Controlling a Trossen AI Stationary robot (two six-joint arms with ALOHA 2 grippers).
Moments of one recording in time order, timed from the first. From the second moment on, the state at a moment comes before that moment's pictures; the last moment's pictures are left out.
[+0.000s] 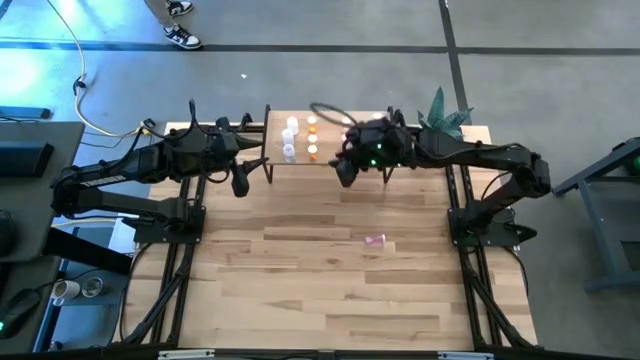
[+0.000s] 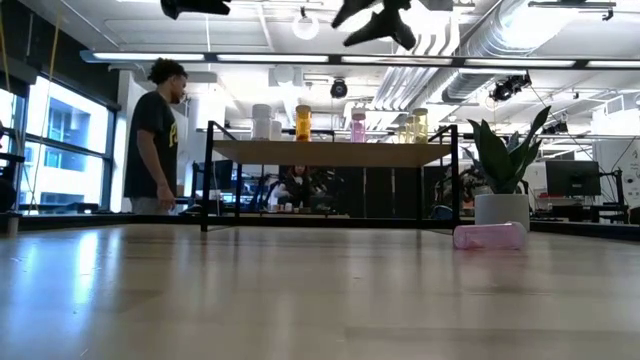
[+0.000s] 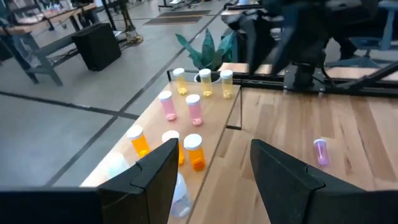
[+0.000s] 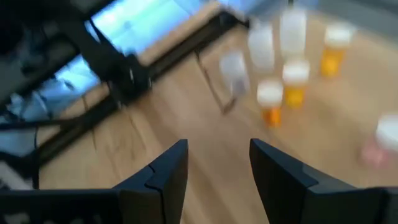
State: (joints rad) left arm 0.29 0.85 0.99 -0.45 -0.24 0.08; right arm -0.15 1.49 1.49 -0.59 0.10 0.51
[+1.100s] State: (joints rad) left arm 0.29 0.86 0.99 -0.45 -0.18 0.10; right arm 0.10 1.49 1.08 -0.83 -0.03 0.68
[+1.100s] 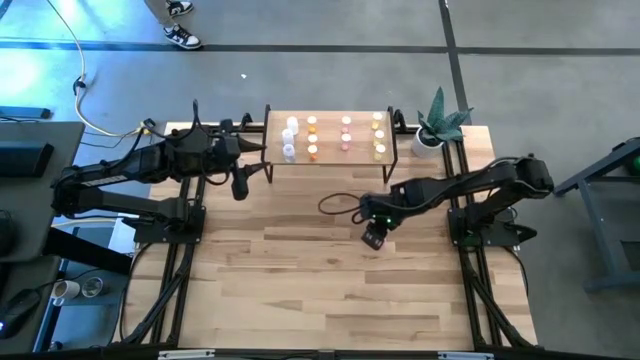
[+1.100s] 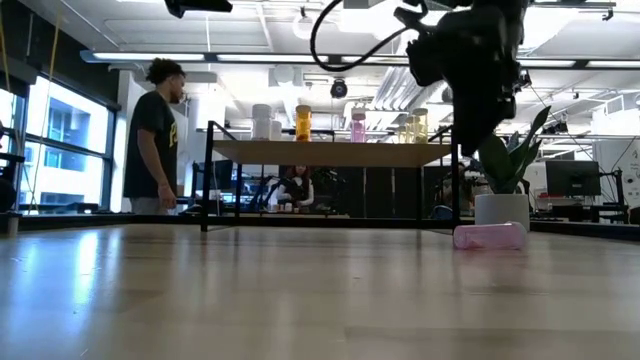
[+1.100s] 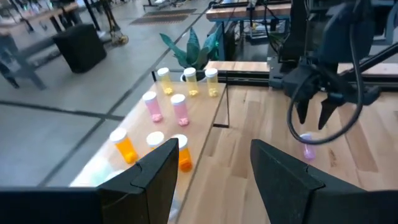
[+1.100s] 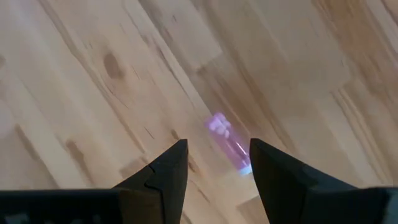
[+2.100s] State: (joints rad) left arm 0.19 0.92 0.99 -0.45 -0.09 -0.23; right arm 0.10 1.49 1.00 -0.73 -0.03 0.19
